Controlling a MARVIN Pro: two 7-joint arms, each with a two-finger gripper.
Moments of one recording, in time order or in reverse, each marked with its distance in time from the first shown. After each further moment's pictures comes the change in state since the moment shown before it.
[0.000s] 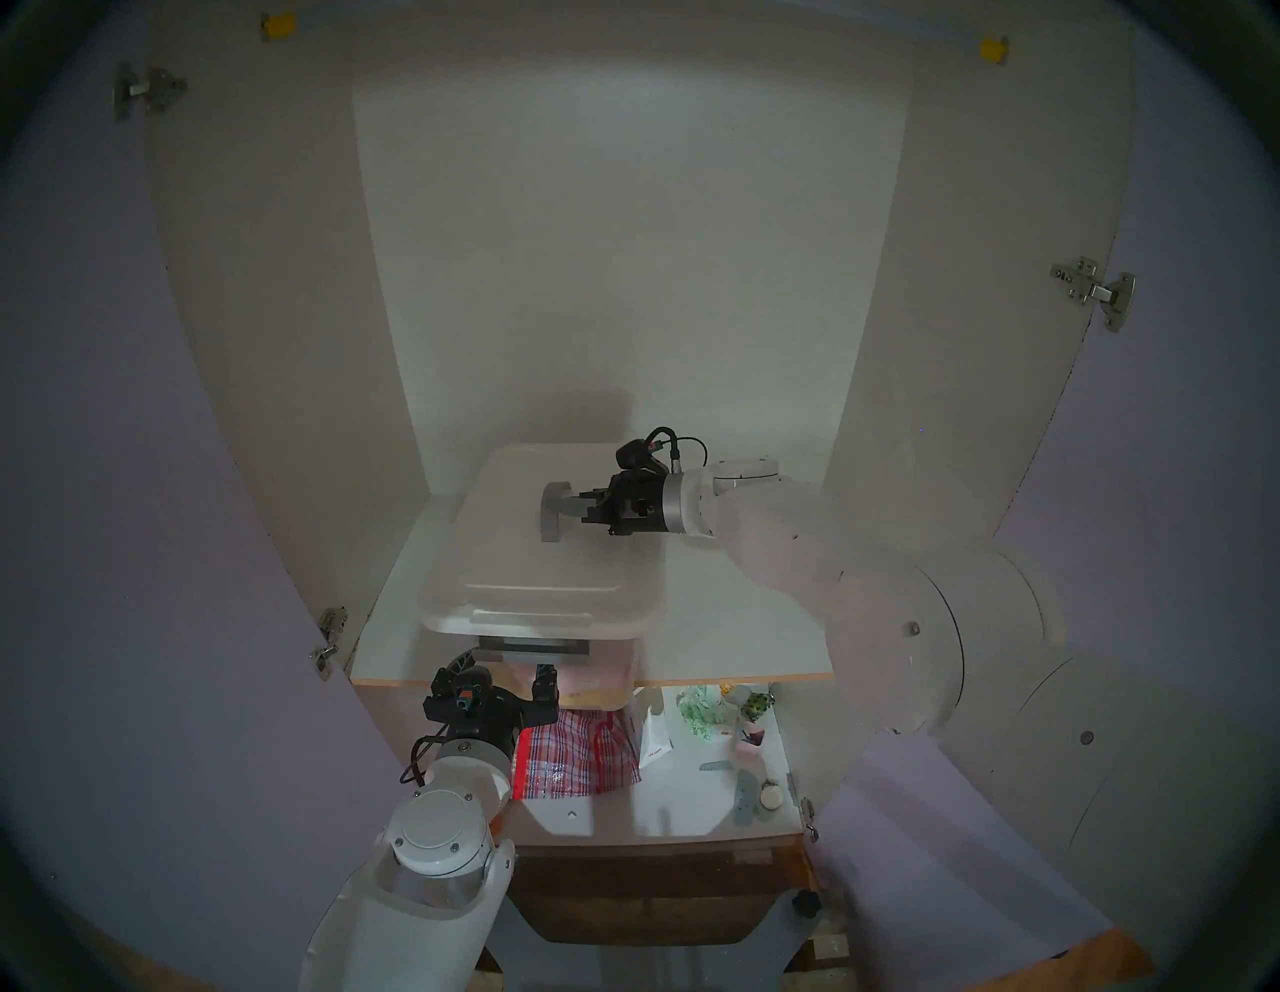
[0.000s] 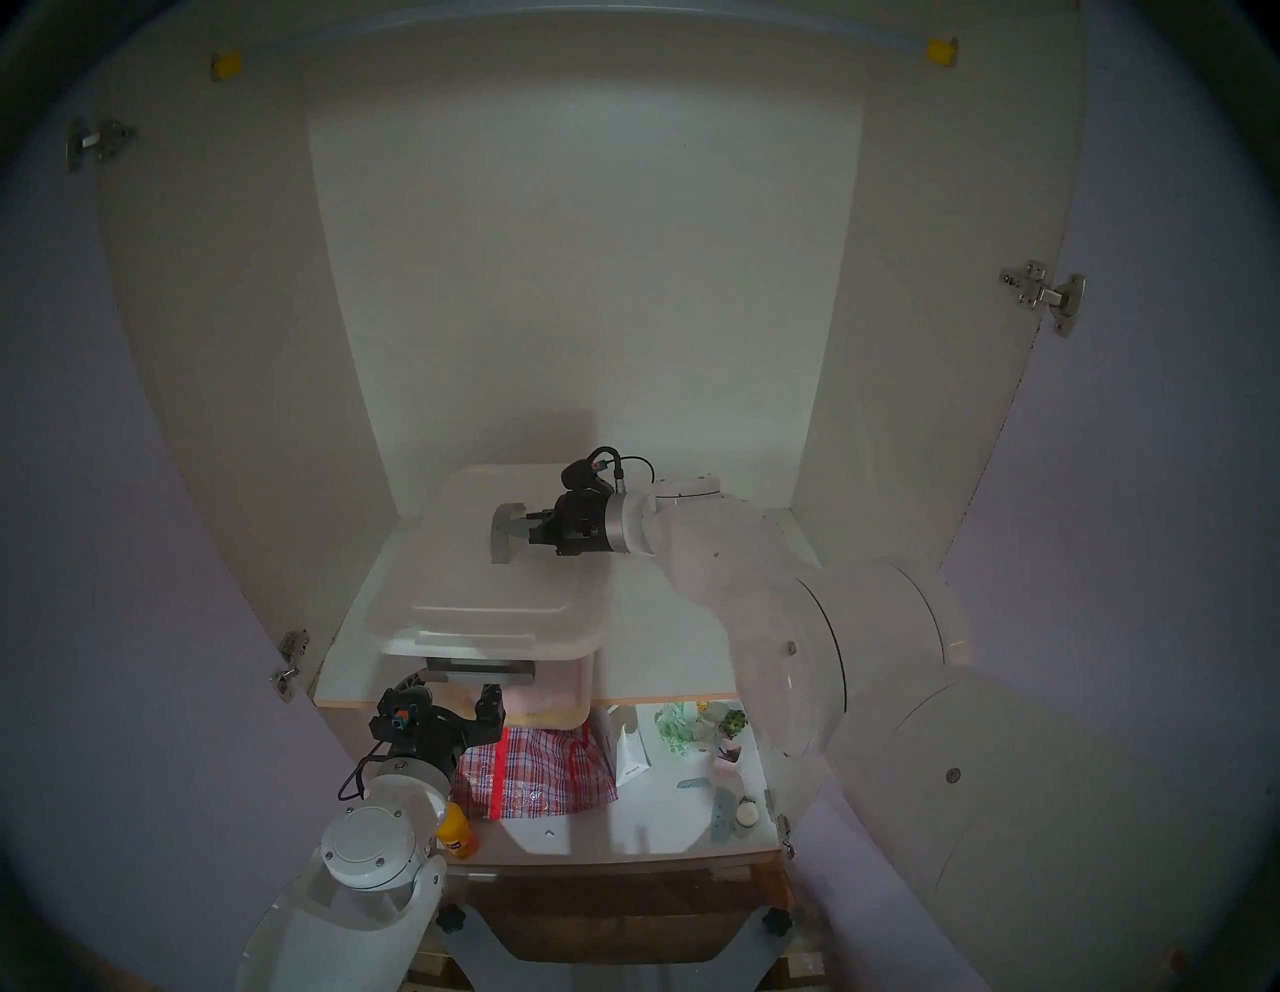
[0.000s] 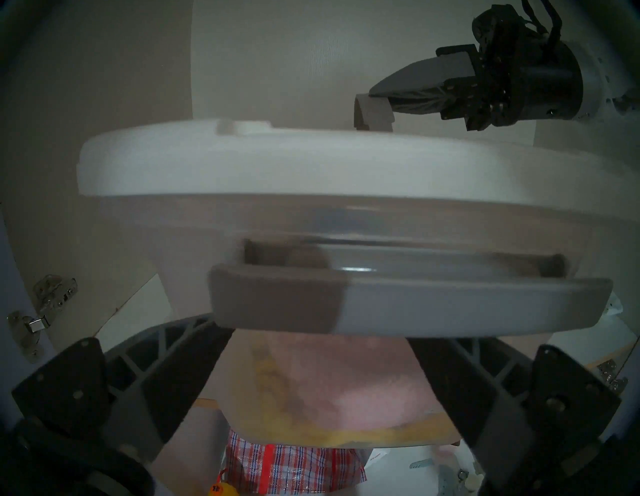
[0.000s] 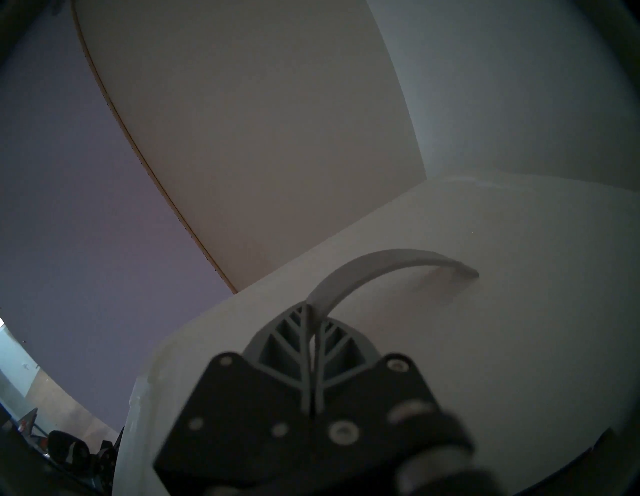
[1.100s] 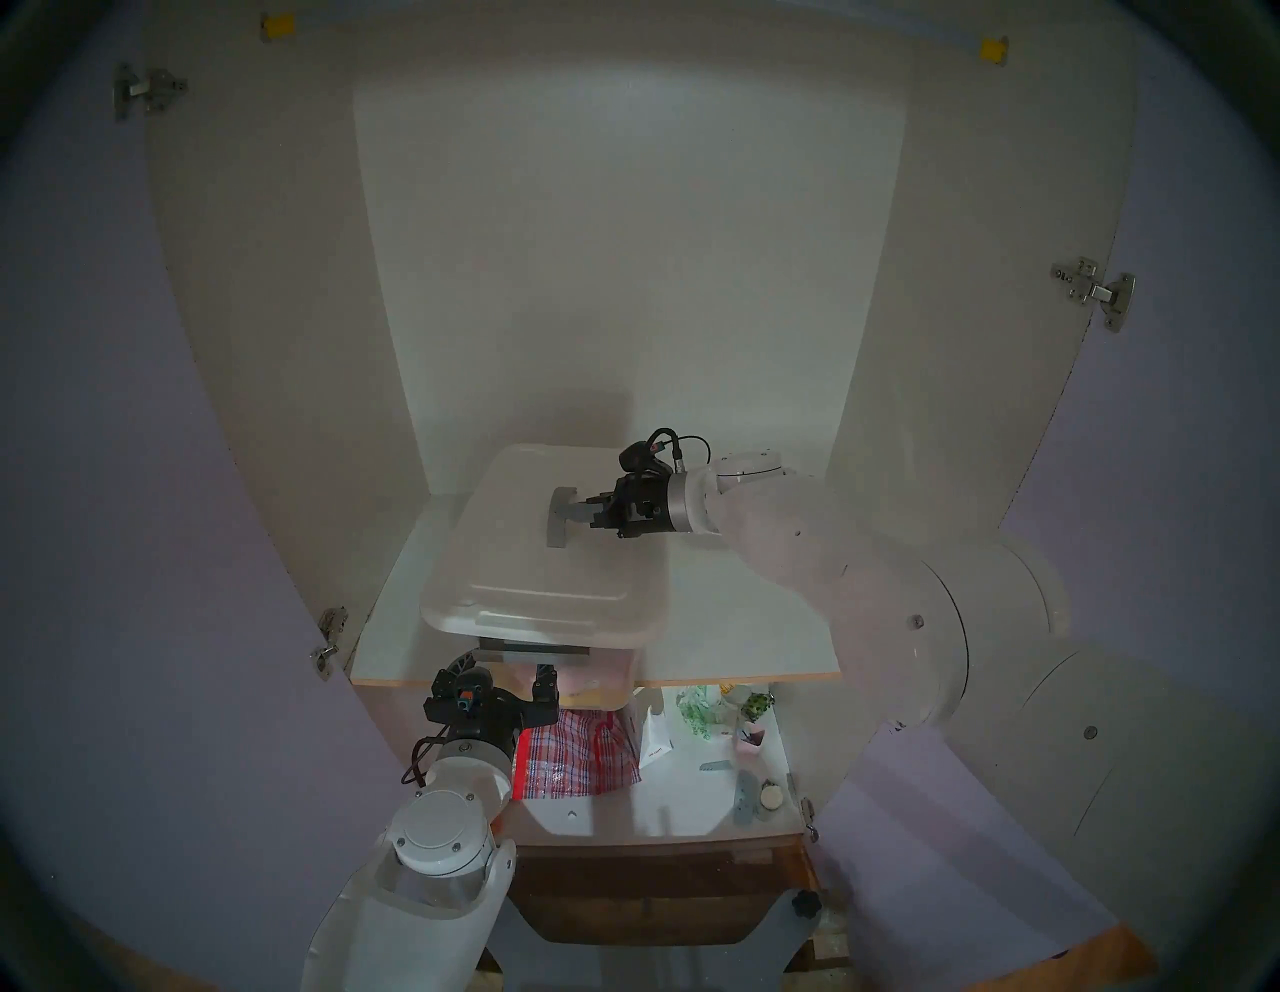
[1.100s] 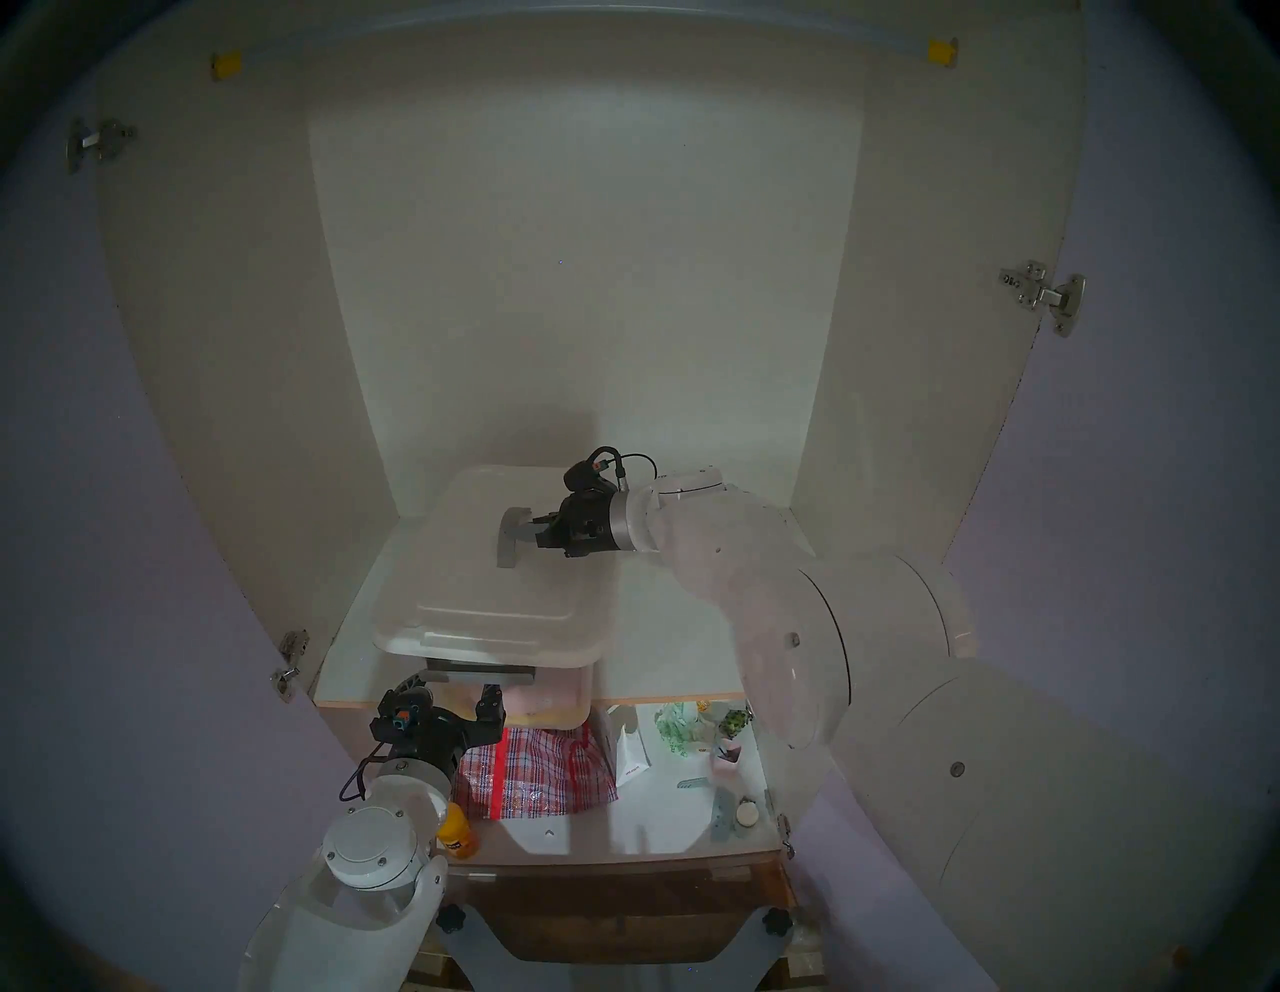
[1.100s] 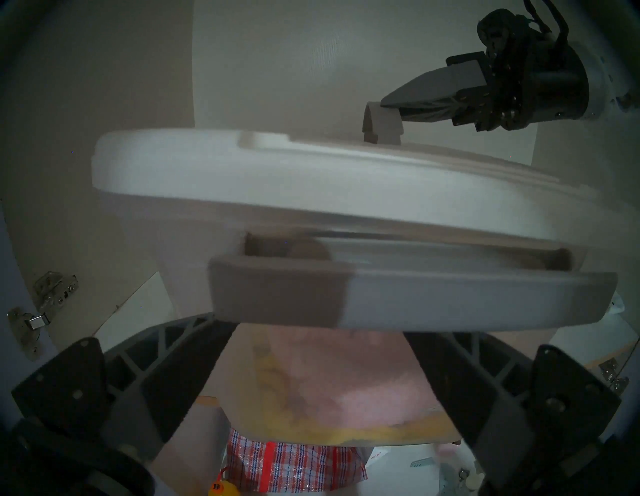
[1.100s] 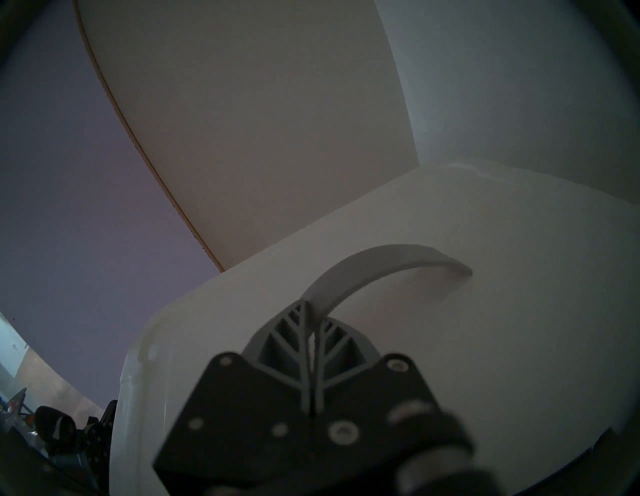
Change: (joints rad) left arm -0.003 0.000 0.003 0.008 -0.002 0.000 0.007; right arm 0.010 0.012 -0.012 0.009 -0.061 -0.001 -0.003
